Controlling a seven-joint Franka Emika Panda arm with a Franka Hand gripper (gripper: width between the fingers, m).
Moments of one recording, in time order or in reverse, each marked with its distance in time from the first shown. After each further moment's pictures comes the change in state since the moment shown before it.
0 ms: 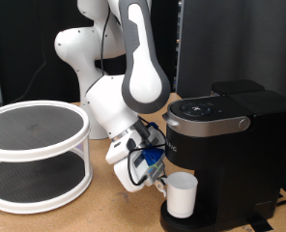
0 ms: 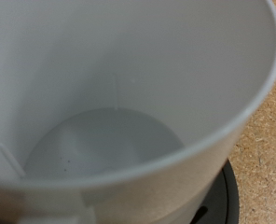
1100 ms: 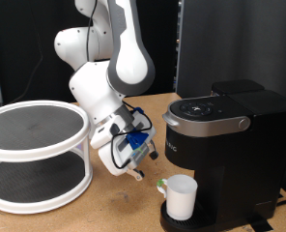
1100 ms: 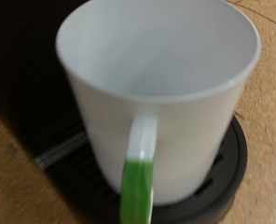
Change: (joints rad) arm -0.040 -0.166 -0.033 -0.153 -0.185 -0.050 0.125
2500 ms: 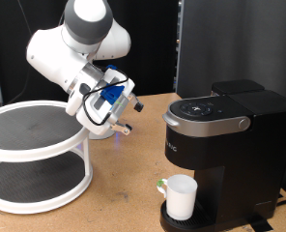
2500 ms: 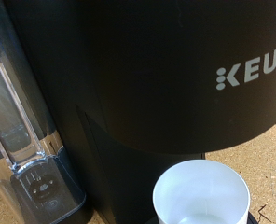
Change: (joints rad) arm -0.156 -0.373 -0.156 -0.106 -0.499 -0.409 0.351
